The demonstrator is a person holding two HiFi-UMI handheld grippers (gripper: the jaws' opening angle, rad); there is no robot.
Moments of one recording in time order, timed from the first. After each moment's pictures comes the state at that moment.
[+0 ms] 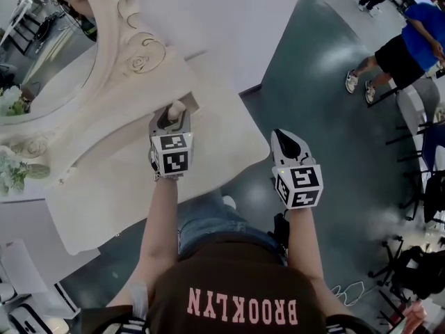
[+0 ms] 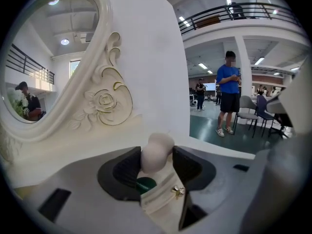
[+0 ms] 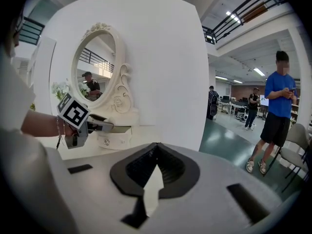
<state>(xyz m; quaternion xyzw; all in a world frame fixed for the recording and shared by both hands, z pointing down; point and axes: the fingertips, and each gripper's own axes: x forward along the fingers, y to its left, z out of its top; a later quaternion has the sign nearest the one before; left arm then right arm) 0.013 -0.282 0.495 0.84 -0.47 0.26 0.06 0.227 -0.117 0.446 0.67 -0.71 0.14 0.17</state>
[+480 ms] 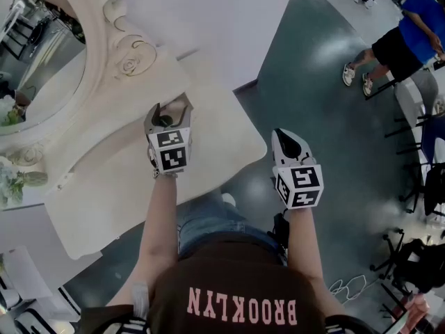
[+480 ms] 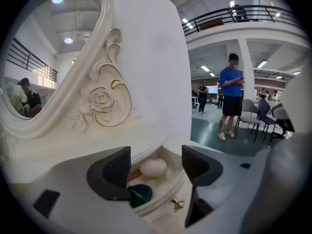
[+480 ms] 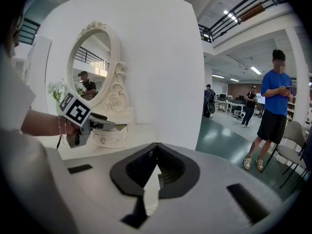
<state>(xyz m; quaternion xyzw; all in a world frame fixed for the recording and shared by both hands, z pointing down) 0.026 -0.296 0.496 0.84 -0.48 0.25 0.07 0.242 -0.115 0.452 0.68 -0.69 0.15 0.17</state>
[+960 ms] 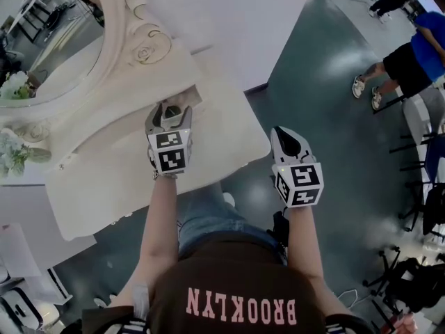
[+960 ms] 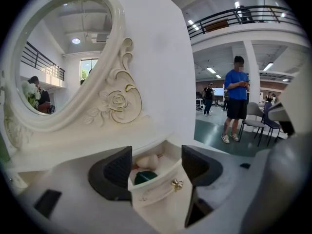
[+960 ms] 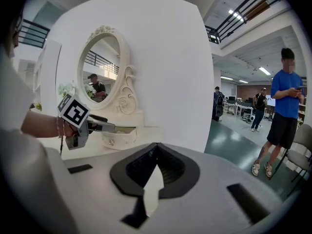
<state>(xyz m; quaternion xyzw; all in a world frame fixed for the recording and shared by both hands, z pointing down) 0.000 -0.268 0.483 0.82 -0.51 0.23 0.08 0.227 -0.116 0.443 0.65 -0.73 0.14 0.16</state>
